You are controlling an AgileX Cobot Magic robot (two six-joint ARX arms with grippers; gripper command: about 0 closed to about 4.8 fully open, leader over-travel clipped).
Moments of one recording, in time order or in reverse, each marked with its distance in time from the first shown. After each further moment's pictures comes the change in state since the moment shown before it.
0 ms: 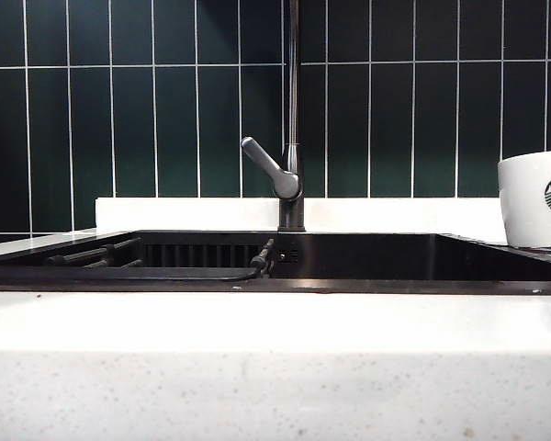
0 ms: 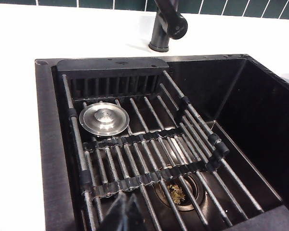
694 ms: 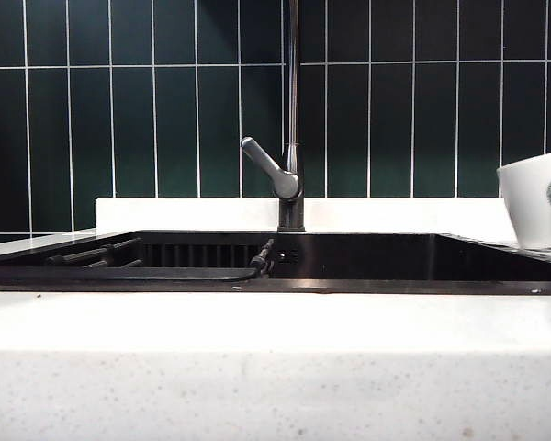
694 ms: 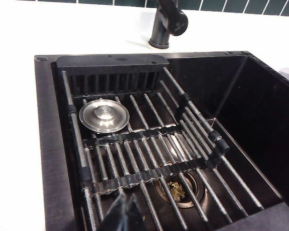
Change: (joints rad) left arm 0.000 0.000 0.000 -0.010 0.000 0.000; right arm 0.000 -0.021 0.031 -0.006 0.036 -0.017
